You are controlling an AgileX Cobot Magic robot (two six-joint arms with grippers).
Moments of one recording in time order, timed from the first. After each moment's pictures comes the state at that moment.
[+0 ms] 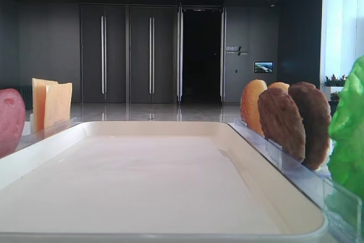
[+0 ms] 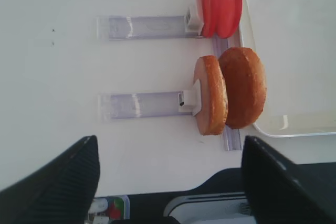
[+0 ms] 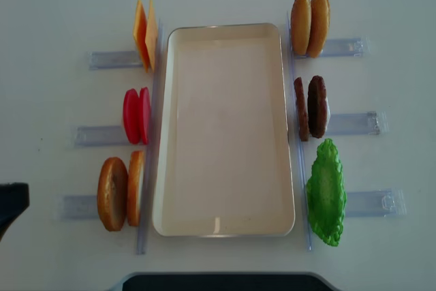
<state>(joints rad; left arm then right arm) -0.07 0.56 -0.79 -0.02 1.26 -0.07 -0.08 -0.01 -0.51 0.02 1.13 -0.09</state>
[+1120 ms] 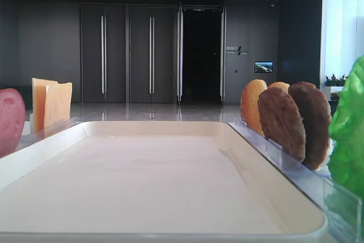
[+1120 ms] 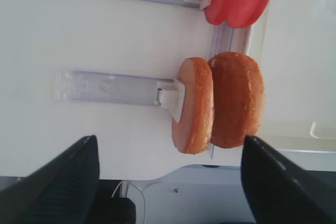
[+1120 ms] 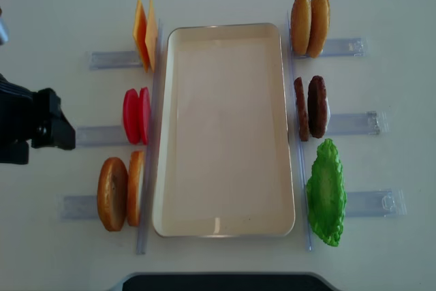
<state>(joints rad) -0.07 1.07 -0.93 -0.09 1.24 -0.22 -0.08 -0.01 -0.51 0.02 1.13 -0.09</state>
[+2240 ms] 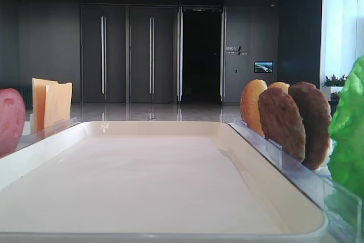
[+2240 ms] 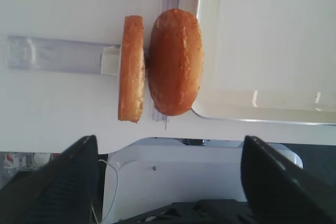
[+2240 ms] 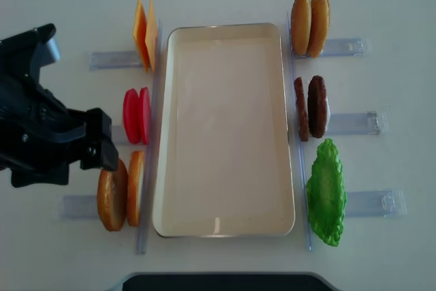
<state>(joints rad) -0.47 1.10 -0.93 -0.01 1.24 -0.61 -0.08 -0.01 -0.51 0.02 1.13 -0.09</state>
